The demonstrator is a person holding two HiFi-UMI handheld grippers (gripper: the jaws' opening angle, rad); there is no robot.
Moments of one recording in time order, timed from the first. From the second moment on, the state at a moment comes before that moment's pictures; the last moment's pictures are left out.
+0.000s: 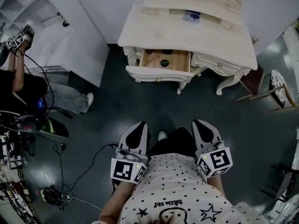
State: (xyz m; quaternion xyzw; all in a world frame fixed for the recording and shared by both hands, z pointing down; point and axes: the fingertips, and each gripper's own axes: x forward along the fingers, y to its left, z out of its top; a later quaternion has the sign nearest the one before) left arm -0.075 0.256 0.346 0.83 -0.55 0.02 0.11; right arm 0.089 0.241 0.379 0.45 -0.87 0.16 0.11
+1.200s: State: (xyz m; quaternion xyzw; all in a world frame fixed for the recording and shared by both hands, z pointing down) left arm -0.046 0.083 0.343 0.78 -0.62 0.01 0.11; right arm 0.126 0.042 0.381 0.39 -0.90 0.17 0.12
